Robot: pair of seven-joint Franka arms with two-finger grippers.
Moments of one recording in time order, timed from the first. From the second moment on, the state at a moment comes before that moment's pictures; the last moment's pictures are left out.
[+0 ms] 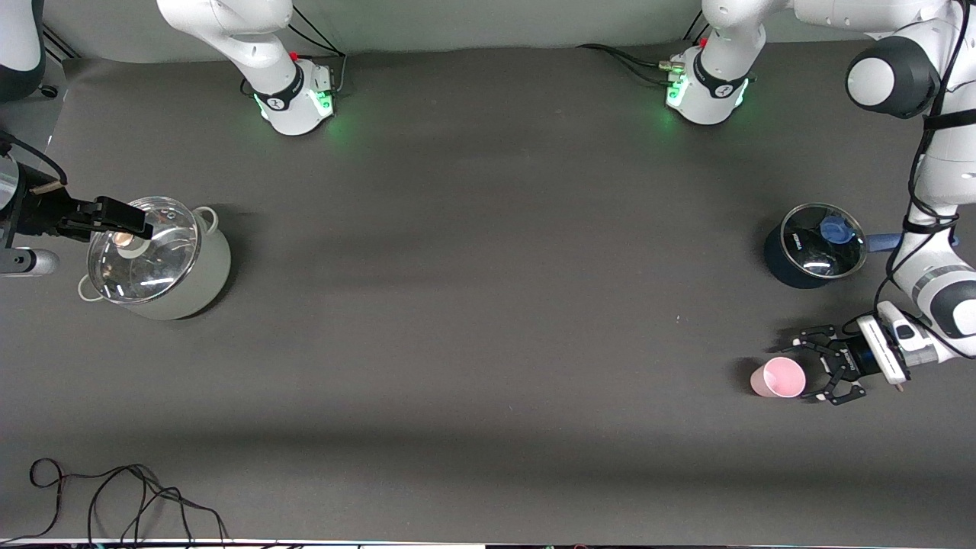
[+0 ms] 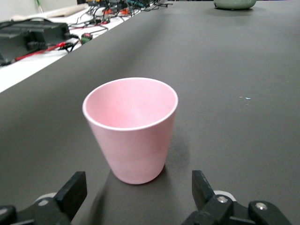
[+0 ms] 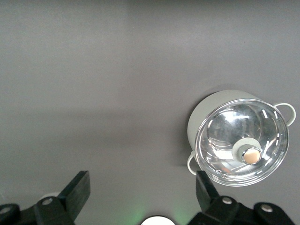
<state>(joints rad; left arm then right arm) 0.45 1.01 -0.05 -1.38 -1.08 1.82 2.42 -0.04 0.11 0.03 -1.47 0.02 1.44 0.01</state>
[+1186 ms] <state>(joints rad) 0.50 1.03 -0.06 -1.40 -1.13 1.77 2.45 -0.04 0.11 0.03 -1.47 0.02 1.44 0.01</state>
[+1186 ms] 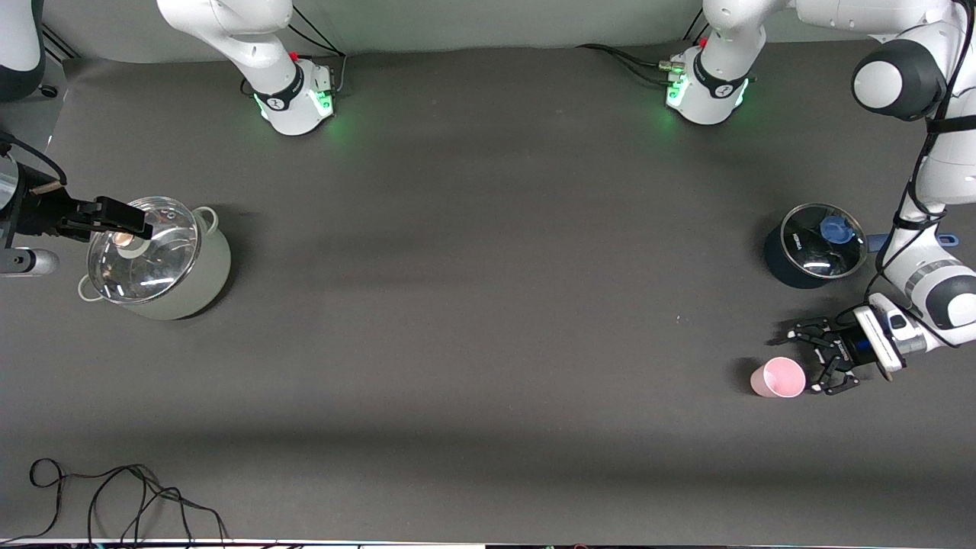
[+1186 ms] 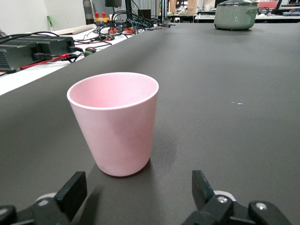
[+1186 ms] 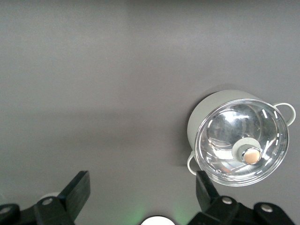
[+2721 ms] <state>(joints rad) 0.46 1.05 -0.10 -1.40 -1.21 1.85 2.45 -0.04 0.11 0.03 -1.47 0.02 1.44 0.01</state>
